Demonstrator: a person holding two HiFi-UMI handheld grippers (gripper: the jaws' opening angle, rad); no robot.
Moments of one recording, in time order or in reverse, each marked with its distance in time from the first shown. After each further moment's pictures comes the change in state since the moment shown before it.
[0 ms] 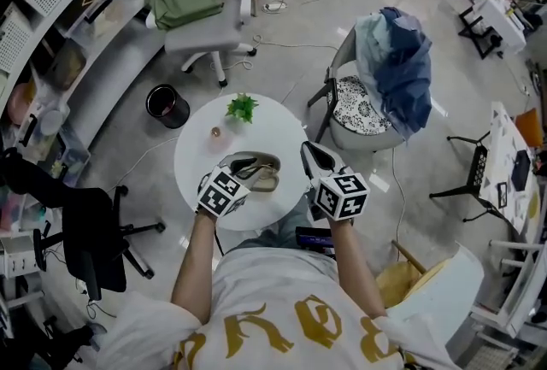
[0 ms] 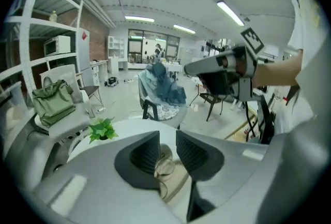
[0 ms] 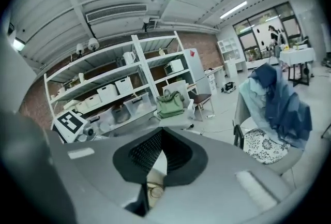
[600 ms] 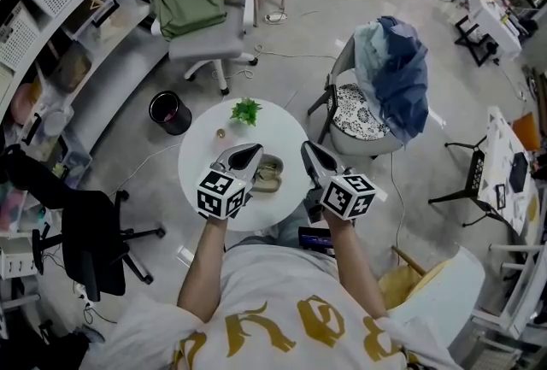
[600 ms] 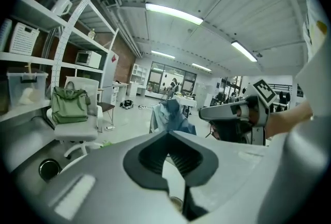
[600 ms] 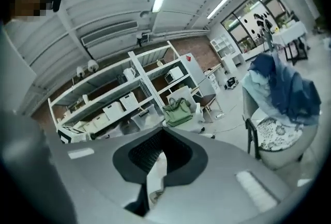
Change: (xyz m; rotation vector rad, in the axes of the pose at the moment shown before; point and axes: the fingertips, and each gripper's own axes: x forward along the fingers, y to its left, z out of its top) left arm -0.058 0.013 0.075 -0.199 -0.401 0.125; right arm -0.018 0.027 0.025 0.174 -0.126 0.078
